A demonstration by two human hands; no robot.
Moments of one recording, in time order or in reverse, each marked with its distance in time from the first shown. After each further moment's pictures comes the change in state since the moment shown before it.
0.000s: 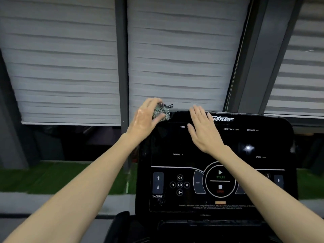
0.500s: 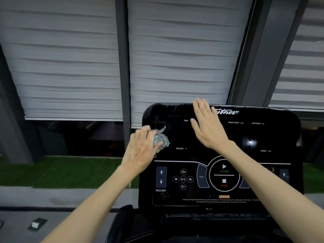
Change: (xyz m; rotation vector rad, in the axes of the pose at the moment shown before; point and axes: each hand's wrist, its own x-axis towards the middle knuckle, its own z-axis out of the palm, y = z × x) left_hand -0.112 -0.003 0.022 0.488 0.033 0.074; right_hand -0.005 0.000 0.008 -0.017 0.013 -0.012
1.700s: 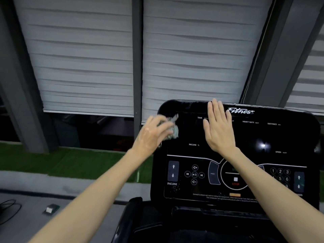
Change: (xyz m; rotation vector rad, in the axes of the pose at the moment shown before) left_hand 0.023 -0.022 -0.012 -0.314 0.072 0.104; right_hand -0.011 -0.007 0.028 -0.095 0.142 0.073
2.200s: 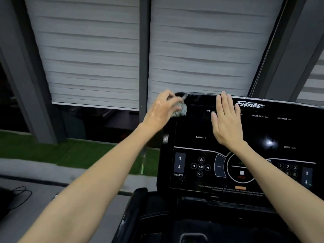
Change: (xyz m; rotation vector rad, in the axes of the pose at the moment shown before) left_hand 0.048 -0.008 -0.011 -0.032 -0.028 -0.074; right_hand 0.001 -0.001 -0.001 0.027 0.018 -0.010
